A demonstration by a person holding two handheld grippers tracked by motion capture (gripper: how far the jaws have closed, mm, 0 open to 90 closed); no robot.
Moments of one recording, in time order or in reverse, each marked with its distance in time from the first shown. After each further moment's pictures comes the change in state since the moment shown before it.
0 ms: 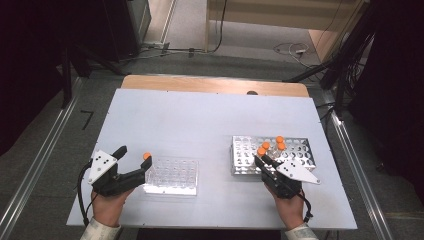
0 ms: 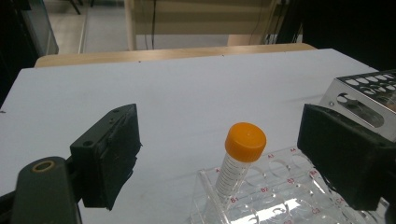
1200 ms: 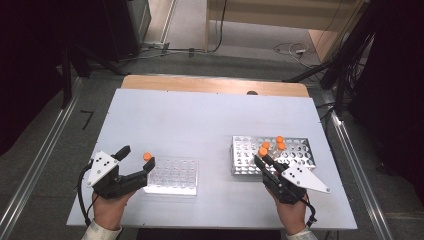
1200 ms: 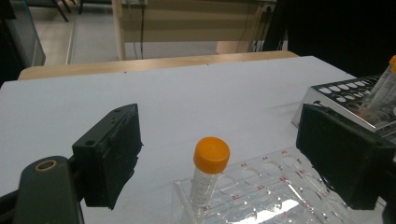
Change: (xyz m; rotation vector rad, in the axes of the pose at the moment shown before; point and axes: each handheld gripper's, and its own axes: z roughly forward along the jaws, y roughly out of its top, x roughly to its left) left arm -0.014 0.009 -0.008 -0.028 -0.050 0.008; right arm 0.015 0.020 -0.023 -0.105 0.044 -0.013
